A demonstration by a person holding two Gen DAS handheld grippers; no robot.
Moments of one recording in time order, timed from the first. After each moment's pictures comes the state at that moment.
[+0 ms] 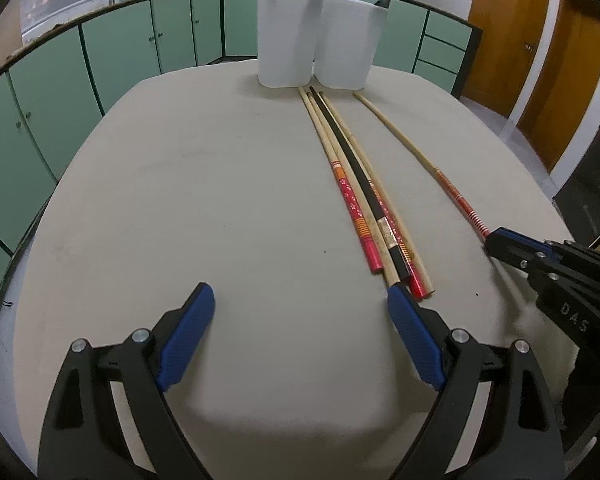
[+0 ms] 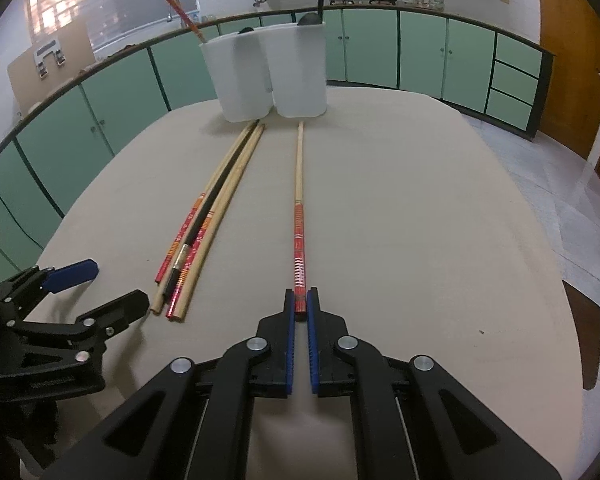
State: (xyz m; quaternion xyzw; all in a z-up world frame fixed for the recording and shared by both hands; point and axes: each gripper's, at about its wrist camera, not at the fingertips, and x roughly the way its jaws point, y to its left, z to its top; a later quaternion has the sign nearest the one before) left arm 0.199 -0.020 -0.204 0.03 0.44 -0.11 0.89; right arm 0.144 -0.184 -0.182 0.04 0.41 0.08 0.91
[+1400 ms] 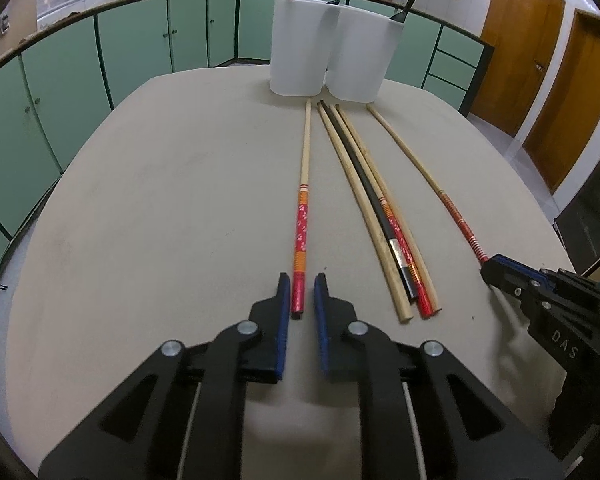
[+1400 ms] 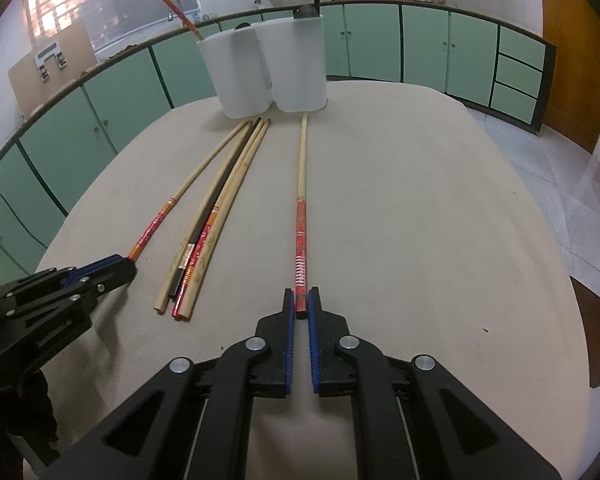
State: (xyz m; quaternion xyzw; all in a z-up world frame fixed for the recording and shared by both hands) left arm 0.199 -0.015 -0.199 -0.01 0.44 -0.09 0.90; right arm 0.146 -0.191 -0.187 0.06 0.42 0.09 0.90
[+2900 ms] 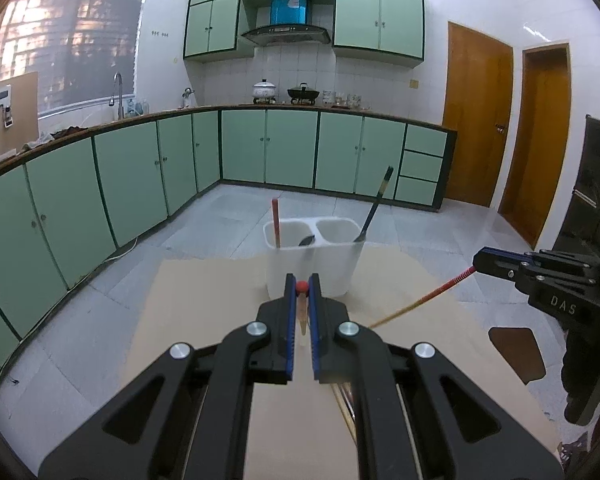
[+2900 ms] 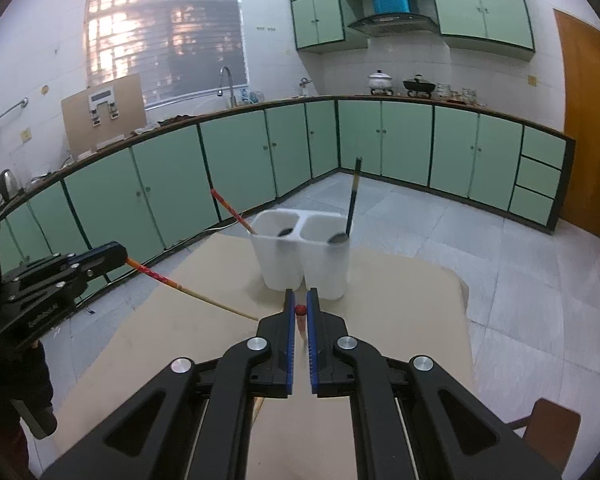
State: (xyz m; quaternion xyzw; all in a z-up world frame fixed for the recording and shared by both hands) left arm 0.209 0.005 -0.016 0.01 0.24 -0.13 0.96; right arm 0.175 -0.206 -0.007 0.02 0.27 0.15 0.95
